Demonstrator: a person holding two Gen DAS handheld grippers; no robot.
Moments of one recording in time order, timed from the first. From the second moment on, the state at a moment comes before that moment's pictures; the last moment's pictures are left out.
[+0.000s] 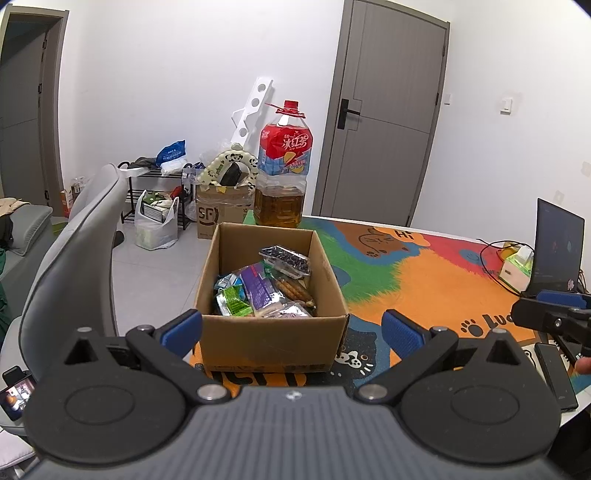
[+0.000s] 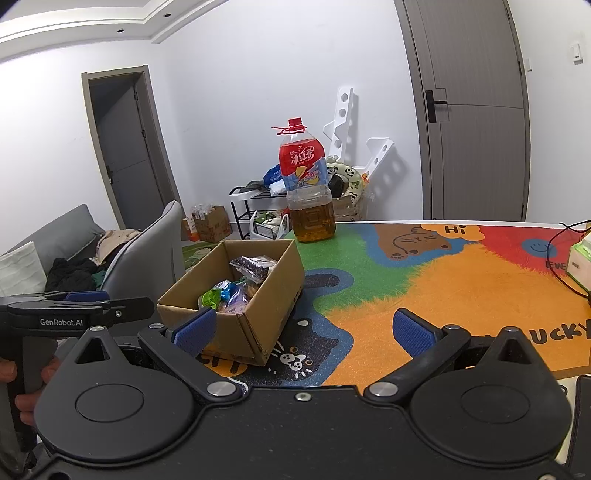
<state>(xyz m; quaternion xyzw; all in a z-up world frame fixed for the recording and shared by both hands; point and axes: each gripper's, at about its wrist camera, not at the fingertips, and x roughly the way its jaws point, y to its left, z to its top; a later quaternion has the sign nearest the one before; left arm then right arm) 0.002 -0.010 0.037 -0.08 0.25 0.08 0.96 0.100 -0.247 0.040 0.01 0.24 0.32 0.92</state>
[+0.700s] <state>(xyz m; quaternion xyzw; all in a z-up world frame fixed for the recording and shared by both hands) 0.003 -0.014 0.036 -0.08 0.25 0.08 0.96 0.099 -0.246 0.038 0.01 0.24 0.32 0.92</state>
